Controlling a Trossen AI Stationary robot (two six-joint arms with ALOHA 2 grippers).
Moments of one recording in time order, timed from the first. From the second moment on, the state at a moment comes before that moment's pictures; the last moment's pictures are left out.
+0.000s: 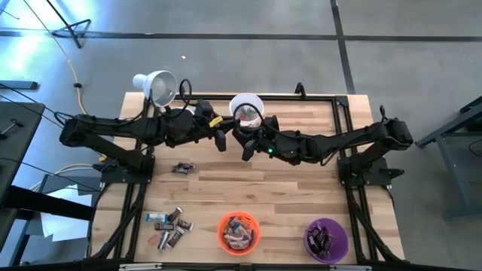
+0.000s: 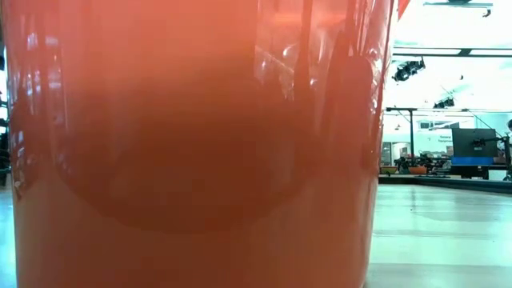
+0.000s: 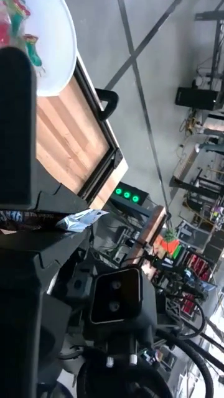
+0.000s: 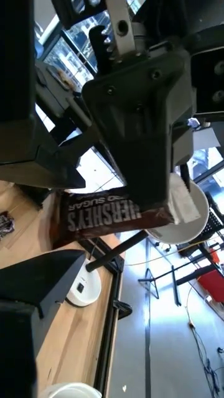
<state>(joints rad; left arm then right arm) -0.05 1.27 1.19 -0.08 -0.45 -0.46 0.14 1.54 1.22 0.24 0.60 0.65</state>
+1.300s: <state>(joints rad) -0.04 1.27 1.19 -0.08 -0.43 -0.27 0.13 1.54 1.22 0.26 0.54 0.62</state>
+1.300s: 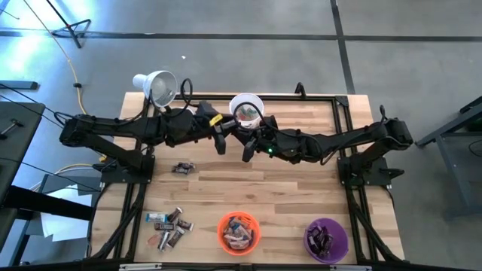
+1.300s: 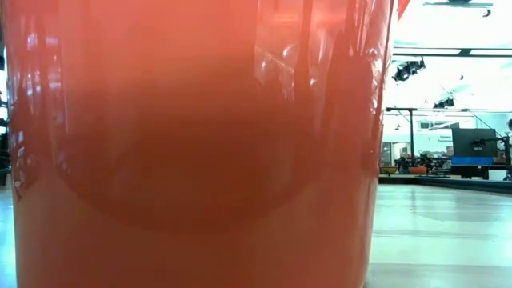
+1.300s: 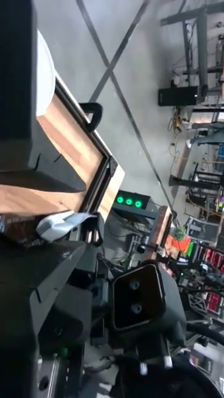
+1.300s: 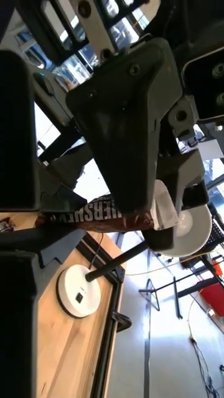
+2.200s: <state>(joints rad) -0.03 1.13 1.19 -0.42 -0.49 -0.37 0.51 1.24 1.22 -0.89 0.35 1.59</state>
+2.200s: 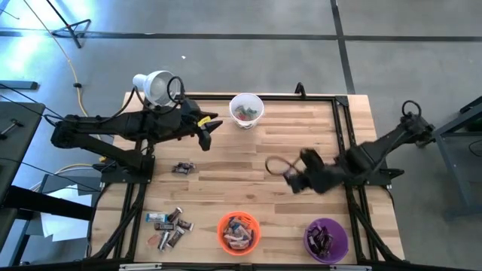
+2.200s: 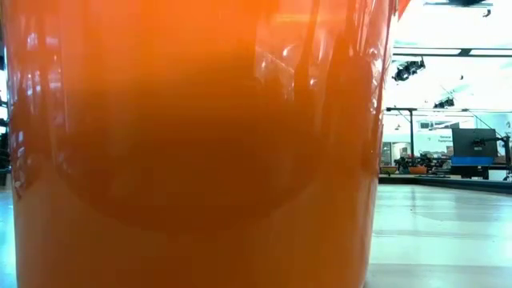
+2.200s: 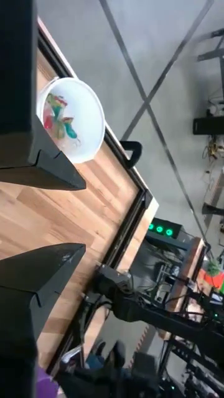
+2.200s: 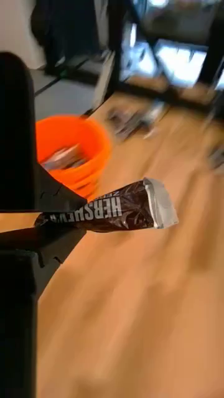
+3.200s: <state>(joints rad) -0.01 1.14 1.19 -0.40 -0.52 -0.48 0.93 1.43 1.22 -0.90 -0.21 2.08</state>
